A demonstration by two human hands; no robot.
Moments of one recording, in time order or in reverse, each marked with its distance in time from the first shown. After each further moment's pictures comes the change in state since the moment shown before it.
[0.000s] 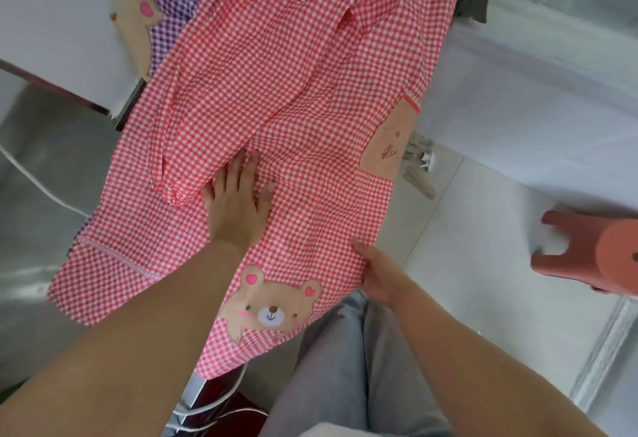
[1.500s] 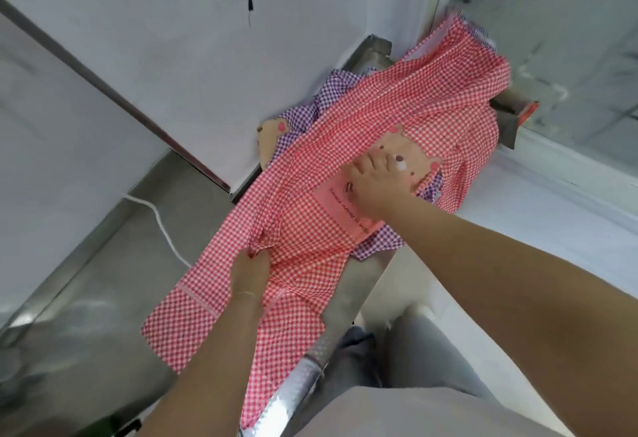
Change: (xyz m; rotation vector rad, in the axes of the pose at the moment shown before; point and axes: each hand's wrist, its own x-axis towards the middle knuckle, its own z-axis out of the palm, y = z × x) left_hand -0.005 -0.073 -0.113 -1.018 -0.037 -0.775; right_hand -0.032 -0.186 0.277 -2.452 0.460 -0.785
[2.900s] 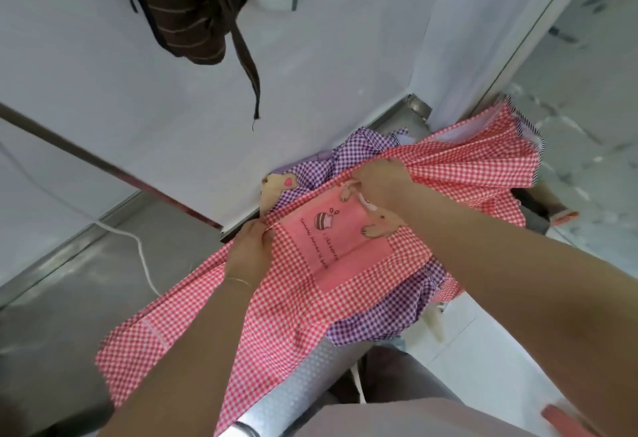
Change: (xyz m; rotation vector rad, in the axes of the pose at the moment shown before) left_hand 0.087 0.096 0.036 0.481 0.083 0.425; right_hand 0.151 0.059 -0.086 -0.052 -0.030 -0.256
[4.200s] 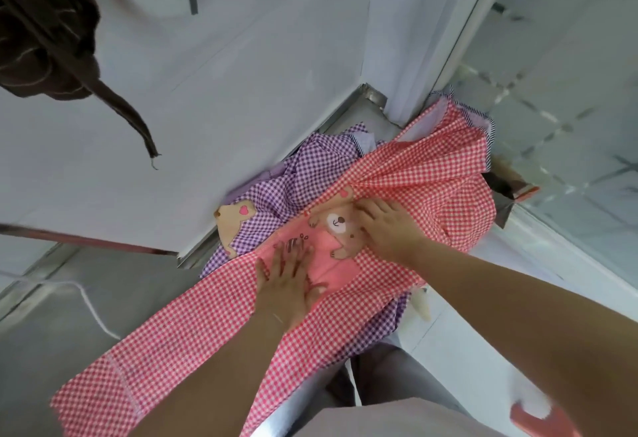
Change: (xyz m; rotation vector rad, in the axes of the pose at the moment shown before) left_hand -0.029 0.050 0.086 0.601 -0.481 0.277; right_hand -0.066 0.057 0.107 0.070 0.169 -0.139
